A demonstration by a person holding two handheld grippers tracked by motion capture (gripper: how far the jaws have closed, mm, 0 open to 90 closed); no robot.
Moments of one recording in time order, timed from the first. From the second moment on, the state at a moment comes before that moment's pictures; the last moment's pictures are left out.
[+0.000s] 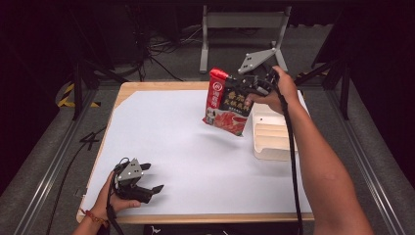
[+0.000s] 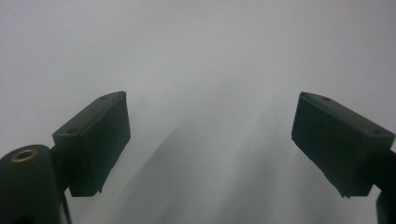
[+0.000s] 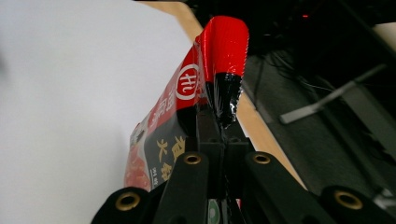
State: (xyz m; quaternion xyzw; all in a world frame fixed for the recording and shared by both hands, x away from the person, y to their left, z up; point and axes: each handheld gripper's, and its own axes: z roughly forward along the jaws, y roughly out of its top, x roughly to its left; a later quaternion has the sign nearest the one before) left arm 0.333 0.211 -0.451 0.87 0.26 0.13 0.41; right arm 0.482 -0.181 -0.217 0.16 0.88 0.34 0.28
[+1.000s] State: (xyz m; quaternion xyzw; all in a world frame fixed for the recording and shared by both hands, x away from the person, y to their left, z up) left arm 0.334 0.209 -0.453 0.87 0.26 0.12 0.41; right arm 0.508 -0.285 -0.191 0.27 0.85 0.31 0.34
